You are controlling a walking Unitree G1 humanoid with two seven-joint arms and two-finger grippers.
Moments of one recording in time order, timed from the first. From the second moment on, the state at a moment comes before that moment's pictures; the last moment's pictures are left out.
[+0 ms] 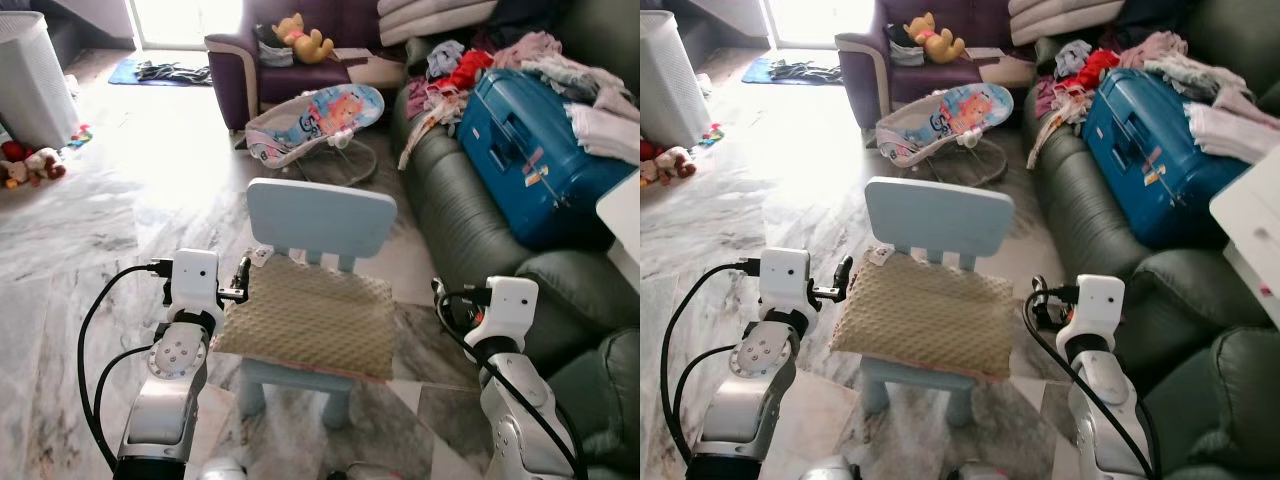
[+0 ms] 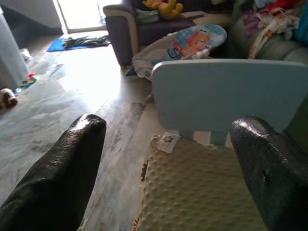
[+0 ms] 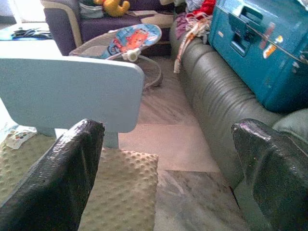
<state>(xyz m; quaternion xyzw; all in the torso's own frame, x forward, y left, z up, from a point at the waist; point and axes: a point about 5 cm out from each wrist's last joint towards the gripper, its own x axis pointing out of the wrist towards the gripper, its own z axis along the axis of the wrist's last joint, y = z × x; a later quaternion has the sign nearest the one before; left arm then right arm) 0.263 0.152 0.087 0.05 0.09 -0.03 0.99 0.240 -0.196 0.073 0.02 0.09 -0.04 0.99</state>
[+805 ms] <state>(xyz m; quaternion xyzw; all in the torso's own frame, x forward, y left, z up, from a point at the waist) 0.261 0.153 0.084 0.05 0.09 -0.03 0.99 0.243 -0.191 0.075 0.02 0.09 -0.03 1.00</state>
